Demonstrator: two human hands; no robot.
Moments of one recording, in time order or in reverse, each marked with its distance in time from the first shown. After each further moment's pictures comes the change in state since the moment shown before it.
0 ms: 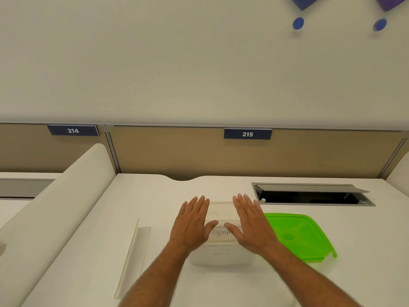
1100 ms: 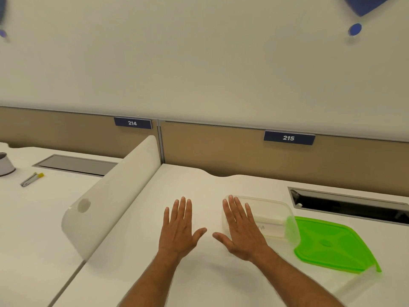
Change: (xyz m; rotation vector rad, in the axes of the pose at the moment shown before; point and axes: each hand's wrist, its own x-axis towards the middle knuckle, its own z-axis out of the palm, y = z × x) left_hand -0.123 -0.080 -0.031 0.152 -0.042 -0.387; right_hand -0.001 -0.126 0.022 0.033 -0.130 -0.204
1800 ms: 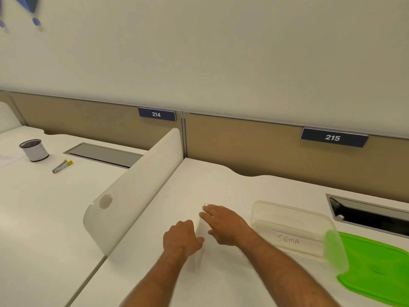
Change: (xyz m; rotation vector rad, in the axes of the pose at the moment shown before) left_hand 0.017 -0.051 0.015 -0.106 -0.291 -0.344; right_hand 0.113 -0.064 0.043 -0.047 -0.200 -0.477
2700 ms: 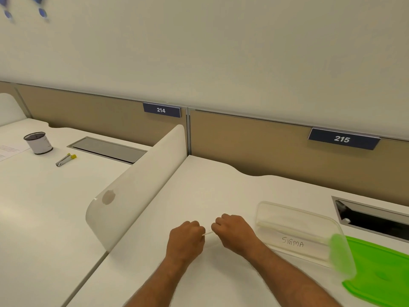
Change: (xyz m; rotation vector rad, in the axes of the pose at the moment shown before) left_hand -0.017 -0.003 0.001 0.044 0.377 0.356; right_hand -0.022 -0.014 -0.011 -0.233 0.064 -0.025
